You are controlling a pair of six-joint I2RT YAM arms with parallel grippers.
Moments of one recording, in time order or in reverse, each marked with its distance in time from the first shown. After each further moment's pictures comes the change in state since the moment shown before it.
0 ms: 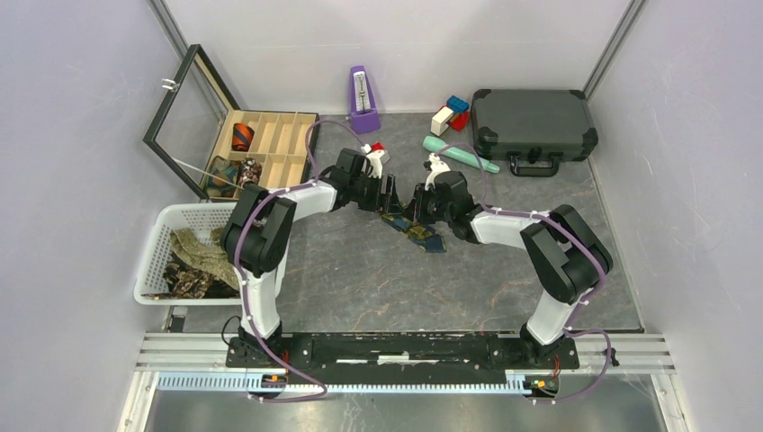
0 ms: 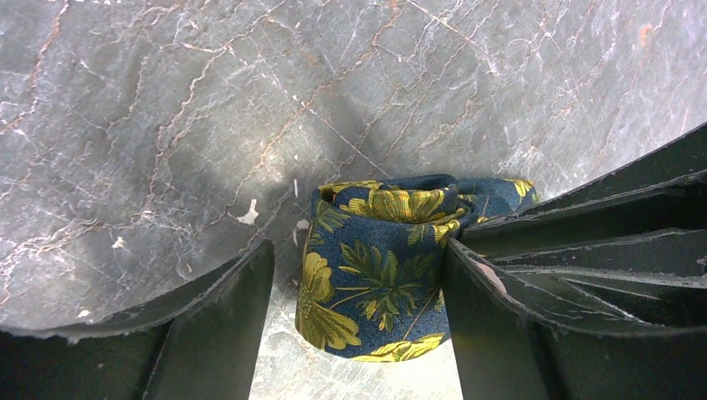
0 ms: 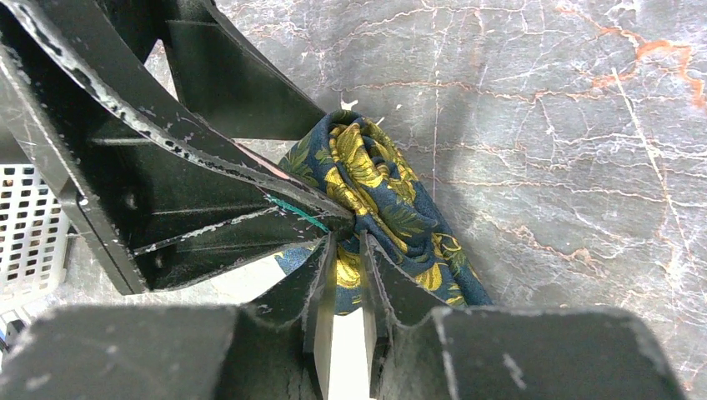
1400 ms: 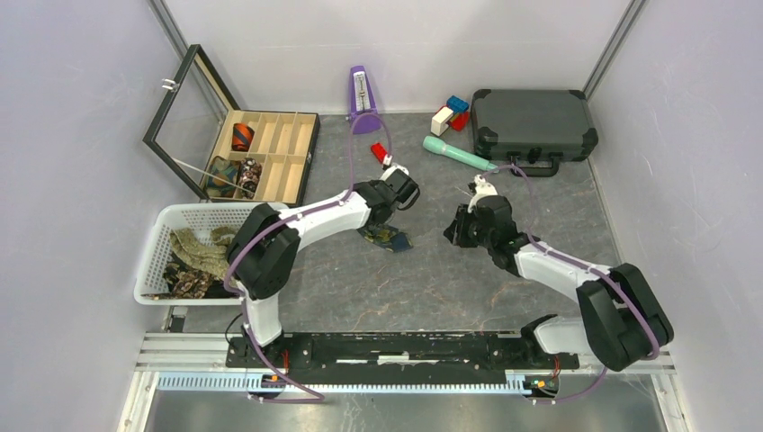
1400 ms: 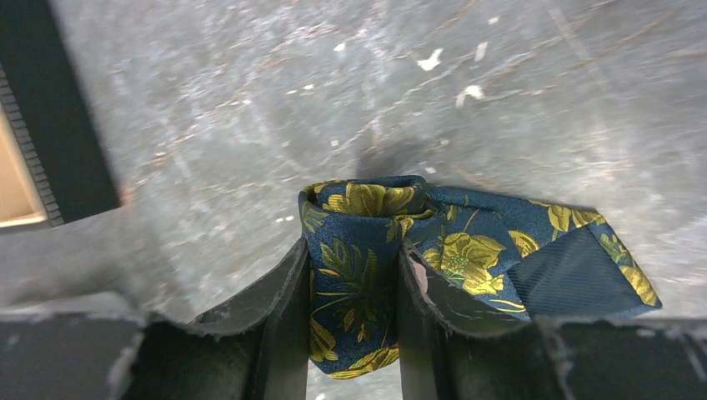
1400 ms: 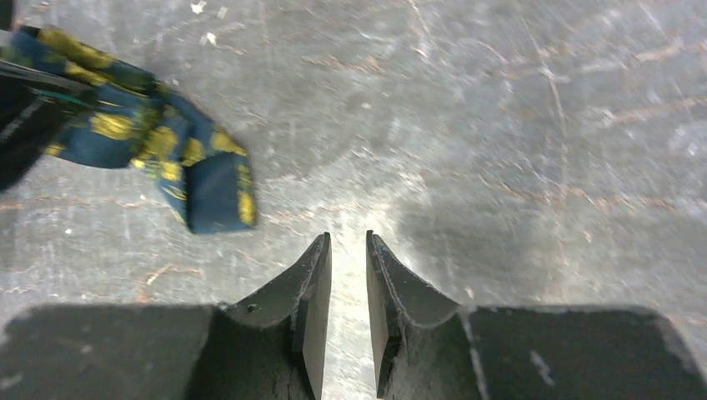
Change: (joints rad) left arm -0.324 -0.120 0.113 -0.503 -0.970 -0.028; right arm -0.111 -0.422 -0.324 -0.143 0.087 -0.042
